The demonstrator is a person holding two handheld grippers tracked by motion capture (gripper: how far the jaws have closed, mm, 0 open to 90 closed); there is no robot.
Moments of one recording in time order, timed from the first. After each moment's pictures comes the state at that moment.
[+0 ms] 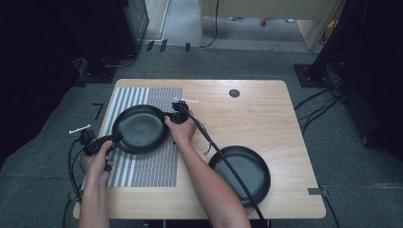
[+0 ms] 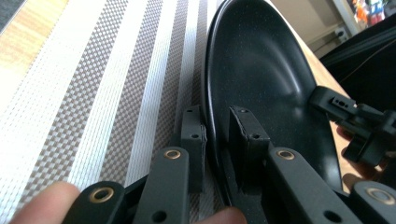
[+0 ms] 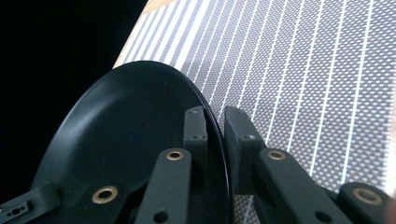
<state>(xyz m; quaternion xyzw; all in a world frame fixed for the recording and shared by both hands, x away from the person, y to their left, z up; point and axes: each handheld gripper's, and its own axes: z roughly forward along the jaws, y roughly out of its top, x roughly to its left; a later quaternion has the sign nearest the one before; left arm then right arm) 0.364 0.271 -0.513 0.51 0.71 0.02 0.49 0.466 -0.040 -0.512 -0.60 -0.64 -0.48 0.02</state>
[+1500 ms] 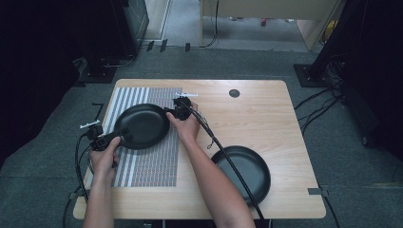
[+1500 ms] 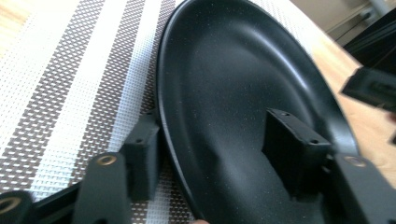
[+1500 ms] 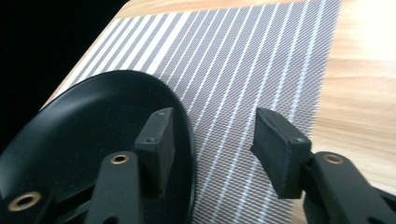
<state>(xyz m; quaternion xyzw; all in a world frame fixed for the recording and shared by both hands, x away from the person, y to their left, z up) 0.377 0.243 -0.508 0.56 0.70 0.08 0.44 0.474 -0.053 -0.495 -0.57 -0.68 -0.45 -0.08</state>
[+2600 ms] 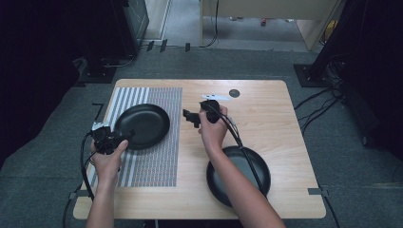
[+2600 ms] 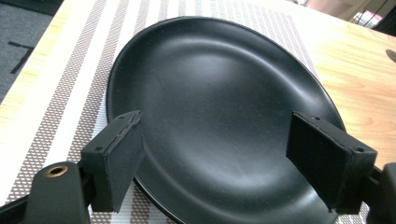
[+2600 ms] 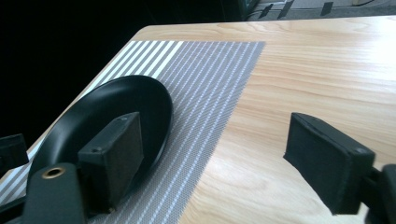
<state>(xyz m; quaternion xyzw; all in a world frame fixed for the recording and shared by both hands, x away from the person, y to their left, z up) 0.343 0.200 -0.467 0.61 0.65 0.19 0.40 0.410 -0.146 -0.441 -0.54 -0.68 -0.48 -0.10</state>
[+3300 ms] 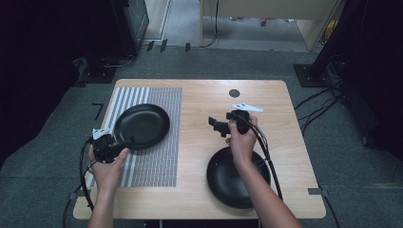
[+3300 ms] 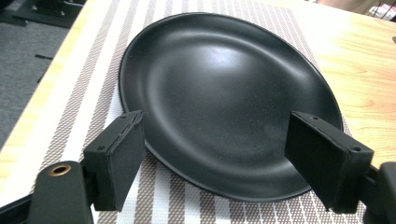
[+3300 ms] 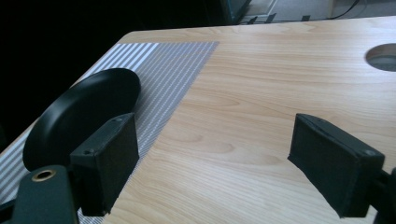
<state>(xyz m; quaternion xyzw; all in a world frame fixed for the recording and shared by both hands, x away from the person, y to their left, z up) 0.310 0.194 -0.461 0.62 0.65 0.23 0.39 0.365 -0.229 -0.438 -0.54 -0.67 -0.50 -0.13</state>
